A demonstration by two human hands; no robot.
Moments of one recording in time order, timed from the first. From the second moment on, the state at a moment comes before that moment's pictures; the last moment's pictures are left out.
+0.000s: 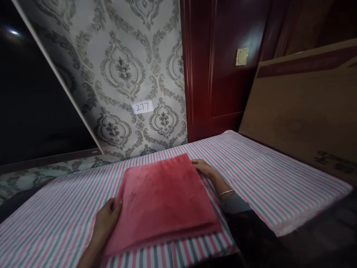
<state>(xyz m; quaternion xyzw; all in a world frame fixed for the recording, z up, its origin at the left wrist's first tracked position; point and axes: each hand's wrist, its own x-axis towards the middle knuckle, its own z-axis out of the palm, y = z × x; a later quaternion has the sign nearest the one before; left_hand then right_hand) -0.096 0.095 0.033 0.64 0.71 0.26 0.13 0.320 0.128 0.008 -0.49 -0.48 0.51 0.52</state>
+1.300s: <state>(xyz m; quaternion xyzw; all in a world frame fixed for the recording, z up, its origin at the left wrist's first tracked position) -0.106 0.005 -0.005 0.58 0.66 0.46 0.15 0.302 -0.037 -0.004 -0.45 -0.48 0.51 0.55</state>
